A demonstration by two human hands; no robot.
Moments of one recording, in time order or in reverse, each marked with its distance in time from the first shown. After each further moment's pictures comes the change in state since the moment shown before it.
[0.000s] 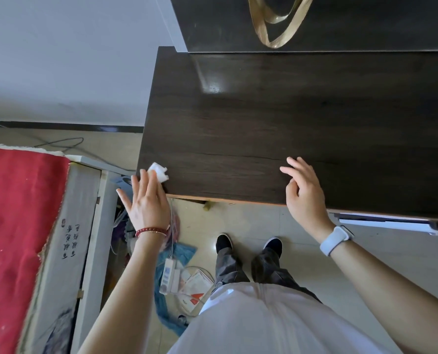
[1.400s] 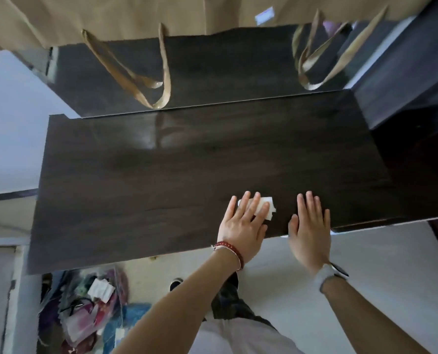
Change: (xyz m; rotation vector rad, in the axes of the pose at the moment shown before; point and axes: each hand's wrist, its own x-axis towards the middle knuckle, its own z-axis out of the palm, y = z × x) left_hand -0.093 0.303 0.065 0.181 -0.479 1.060; right_hand -0.027 0.119 -0.139 -0.630 0.069 0.438
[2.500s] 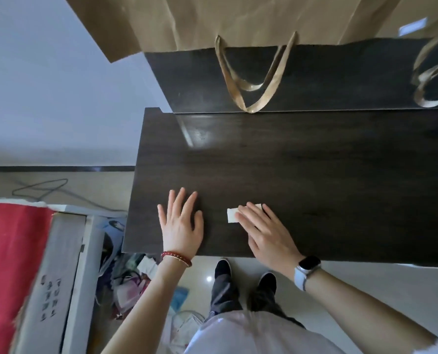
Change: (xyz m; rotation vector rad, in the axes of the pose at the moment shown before) left_hand -0.143 -0.214 -0.019 -0.374 0.496 -0.685; right_hand -0.023 -0.208 0.035 0.085 -0.186 -0.938
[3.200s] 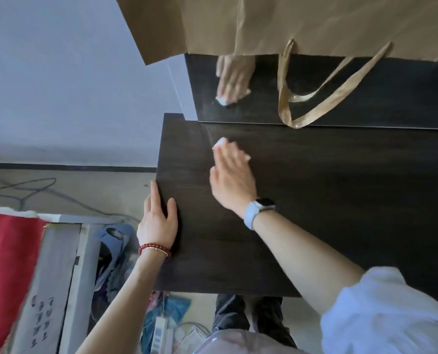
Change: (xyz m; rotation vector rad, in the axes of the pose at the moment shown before) left_hand 0.089 -0.080 -0.038 -0.086 -0.081 -0.428; right_hand 0.224 -0.044 0.013 -0.005 0.115 0.294
